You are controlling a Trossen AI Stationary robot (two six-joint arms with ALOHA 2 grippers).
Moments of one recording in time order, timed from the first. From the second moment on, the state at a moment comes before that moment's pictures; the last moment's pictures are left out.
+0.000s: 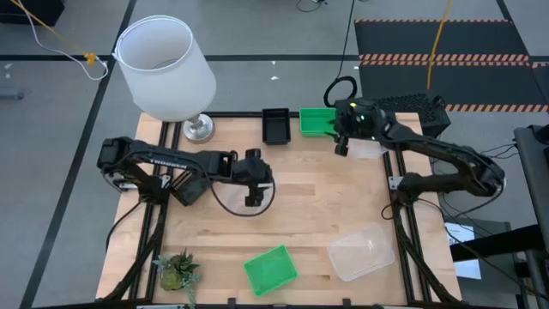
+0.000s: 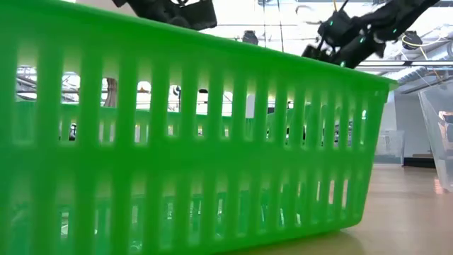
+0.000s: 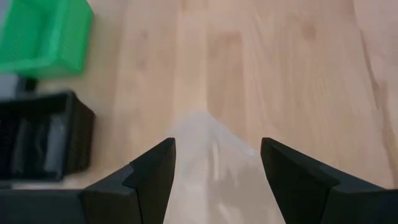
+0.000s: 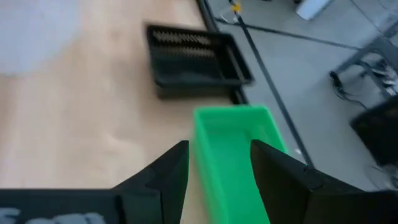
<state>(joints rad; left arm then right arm) -0.03 1.58 1.17 -0.50 -0.19 0.11 -0.69 1.12 0.67 -0.12 -0.16 -0.52</state>
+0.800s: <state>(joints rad) -0.35 1.58 1.17 -0.83 -0.14 -0.07 -0.33 1.00 0.67 -0.16 -0.16 -0.38</state>
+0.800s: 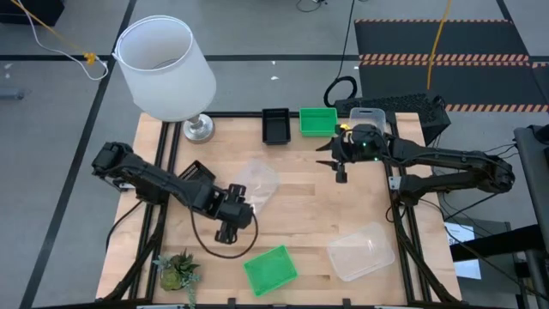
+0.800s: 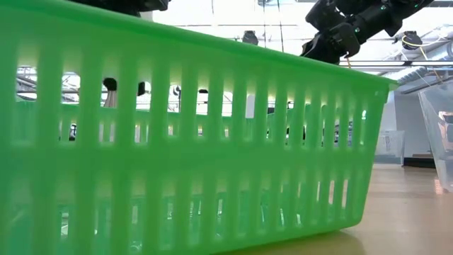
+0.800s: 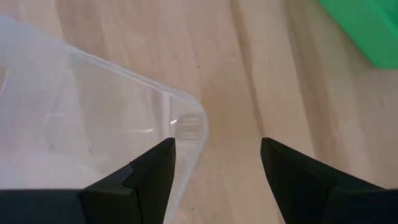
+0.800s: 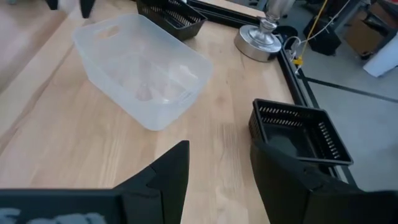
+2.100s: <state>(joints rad) -0.13 1.58 1.13 -0.58 -0.14 0.61 -0.04 1.28 0.79 0.08 -0.08 -0.43</state>
